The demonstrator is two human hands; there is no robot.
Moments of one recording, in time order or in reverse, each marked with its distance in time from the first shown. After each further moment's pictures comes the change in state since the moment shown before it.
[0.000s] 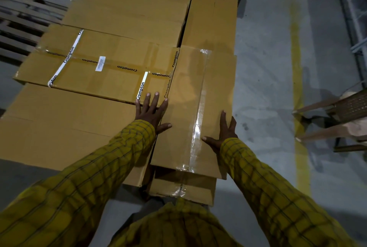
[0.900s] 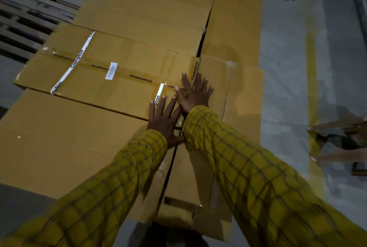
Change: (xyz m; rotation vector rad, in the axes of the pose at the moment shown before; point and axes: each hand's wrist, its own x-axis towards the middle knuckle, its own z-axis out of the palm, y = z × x) left_hand 0.040 -0.014 -0.011 0.037 0.042 -0.016; right_hand 0.170 -0.214 0.058 -0.234 0.153 -0.313
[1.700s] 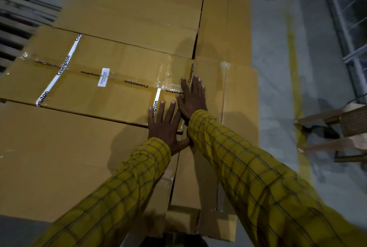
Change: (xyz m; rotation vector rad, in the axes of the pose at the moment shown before) left_hand 0.002 -0.003 0.003 -0.067 0.057 0.020; right_hand 0.013 0.009 0.023 -0.021 0.147 -0.100
